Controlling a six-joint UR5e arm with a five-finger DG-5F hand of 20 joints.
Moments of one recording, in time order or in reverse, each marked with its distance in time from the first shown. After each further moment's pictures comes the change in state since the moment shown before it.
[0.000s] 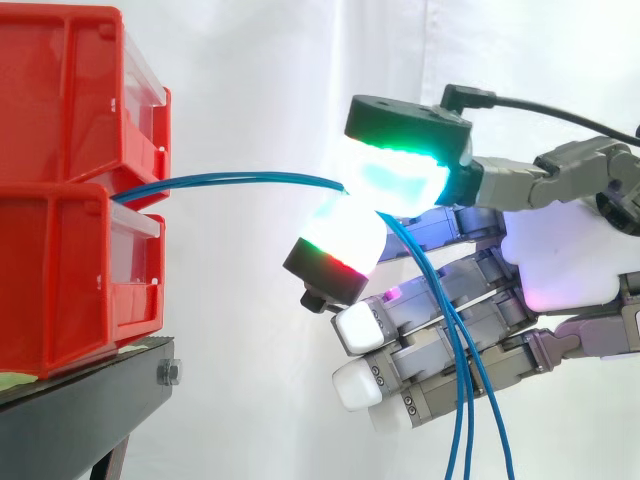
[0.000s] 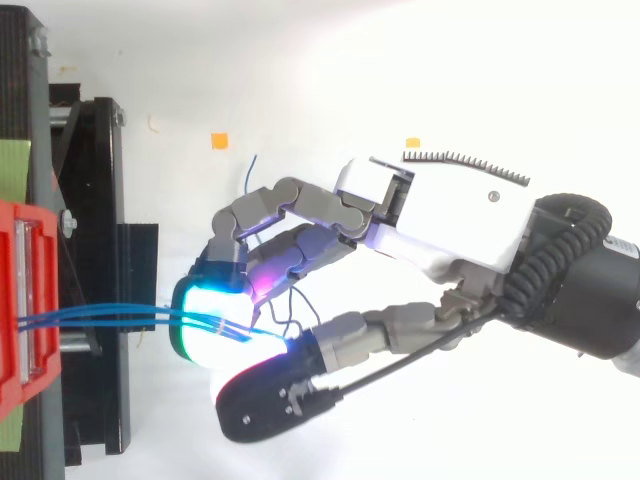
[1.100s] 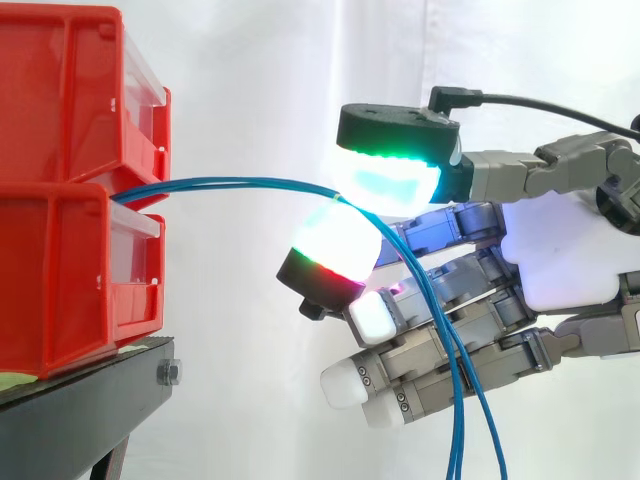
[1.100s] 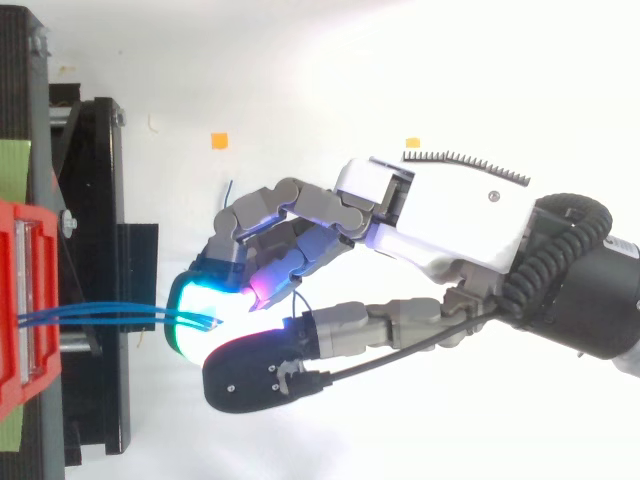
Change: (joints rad) arm 0.000 0.000 0.000 0.000 0.000 0.000
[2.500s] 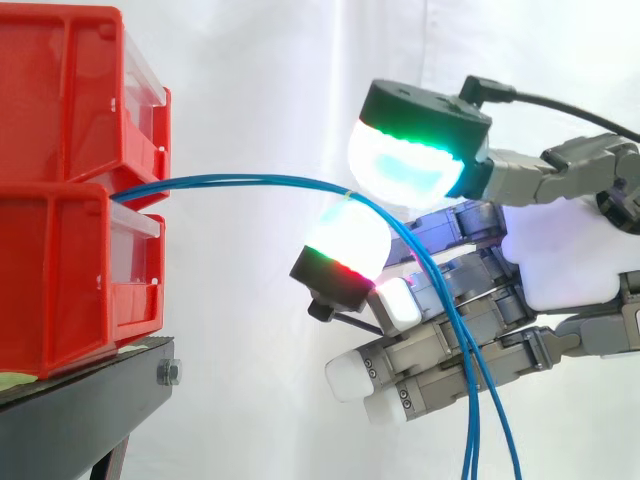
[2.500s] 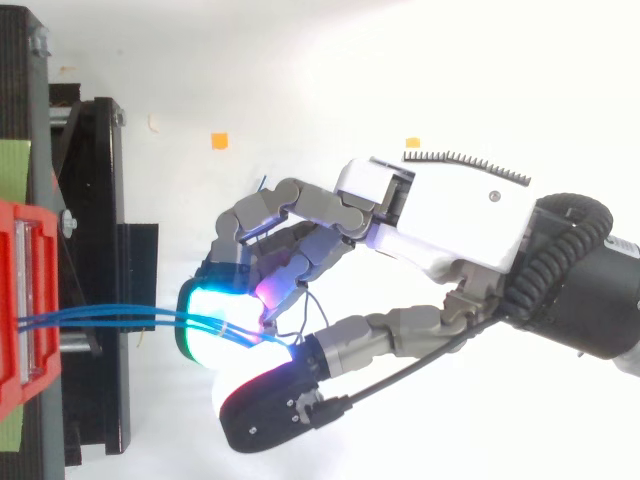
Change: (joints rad) arm 0.000 0.001 0.000 -0.002 0.000 0.000
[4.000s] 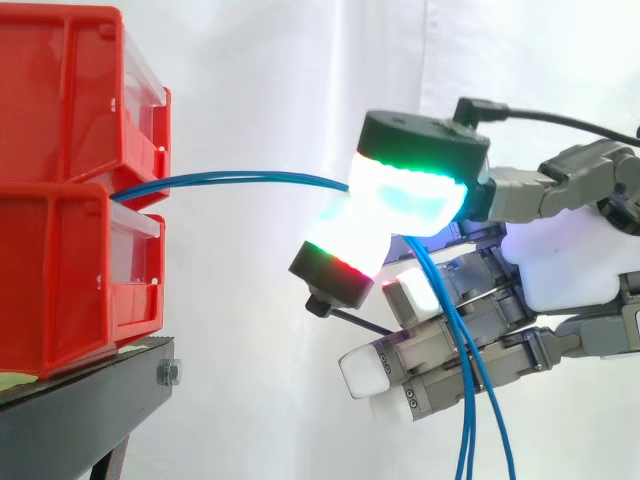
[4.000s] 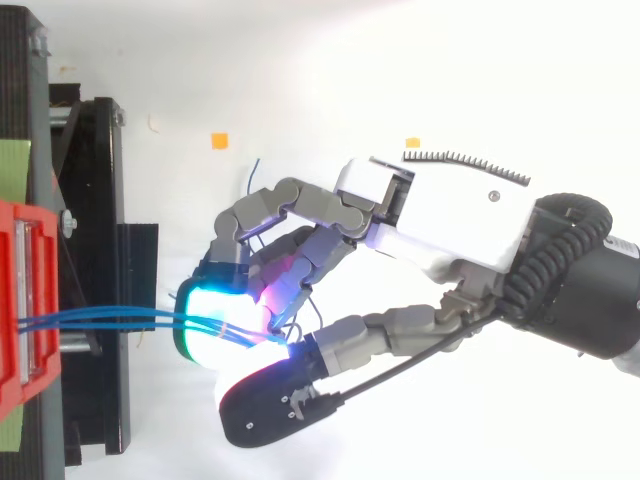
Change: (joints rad) arm 0.000 -0.001 0.000 0.000 0.001 0.000
